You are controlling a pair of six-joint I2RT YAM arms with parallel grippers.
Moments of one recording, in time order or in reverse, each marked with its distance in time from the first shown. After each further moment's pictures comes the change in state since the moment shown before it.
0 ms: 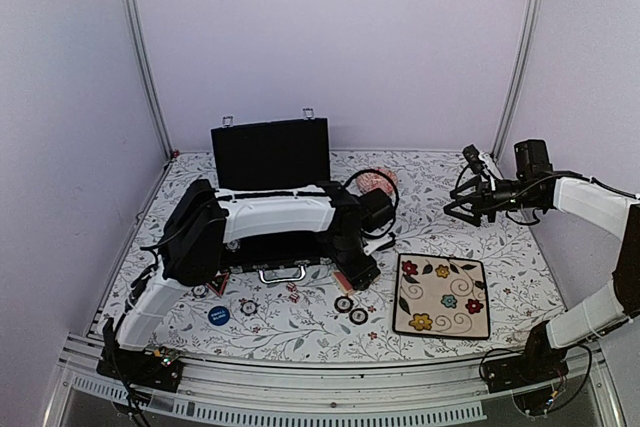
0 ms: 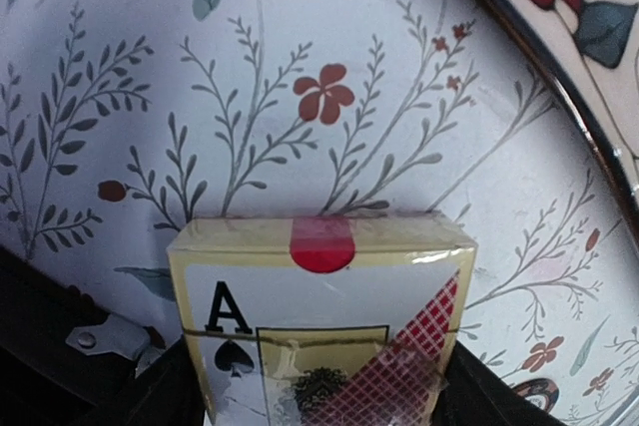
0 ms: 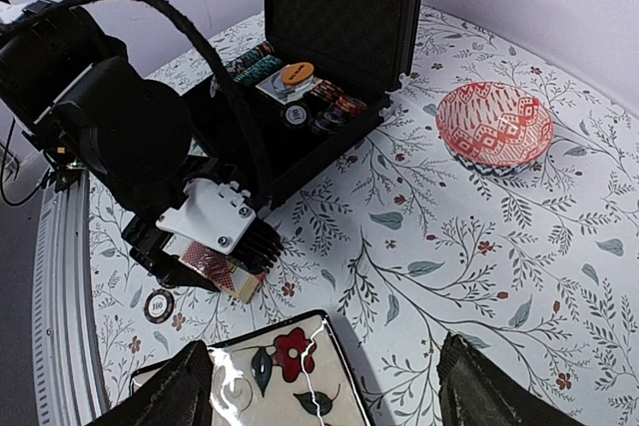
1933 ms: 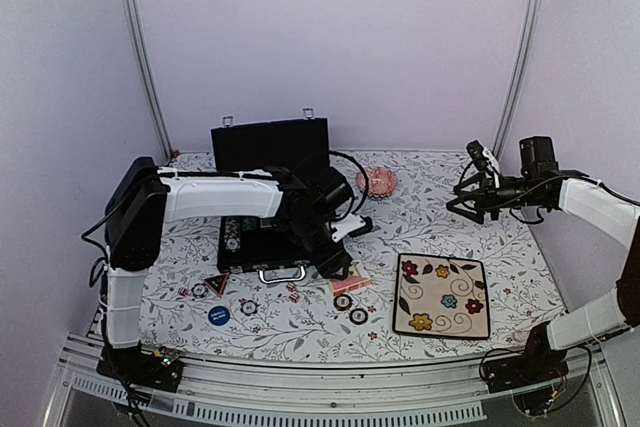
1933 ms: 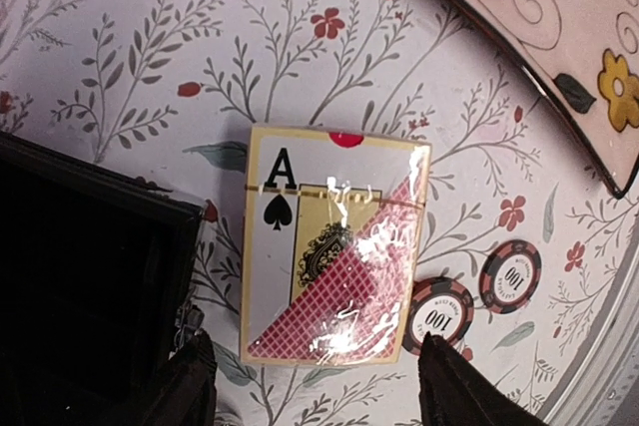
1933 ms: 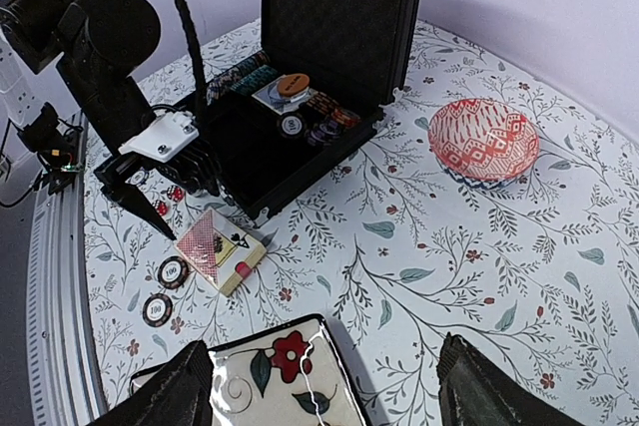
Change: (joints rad) left arm 0.097 -0.348 -0.447 0.239 0.156 0.137; right arm 0.000 -0.063 0.000 -0.013 0.022 0.009
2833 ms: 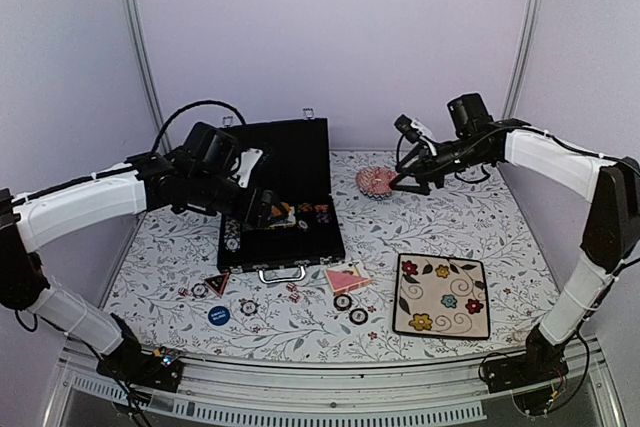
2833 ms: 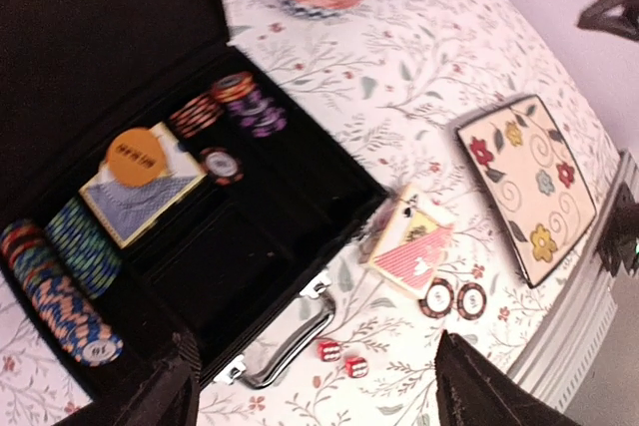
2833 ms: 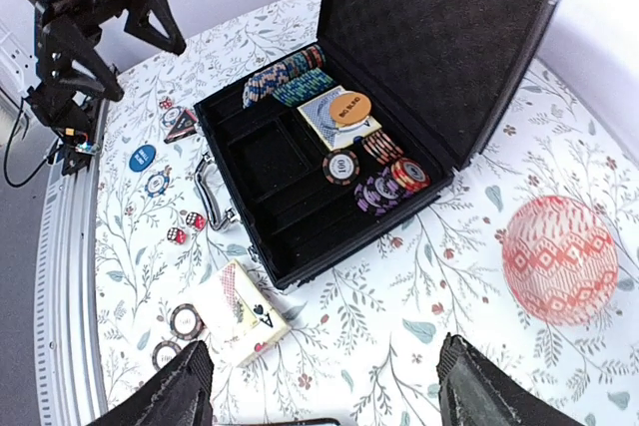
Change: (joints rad) left arm 0.259 -0.706 -0.518 0.252 -0.034 -0.344; right arm 0.350 0.405 0.551 -0.181 0.171 0.023
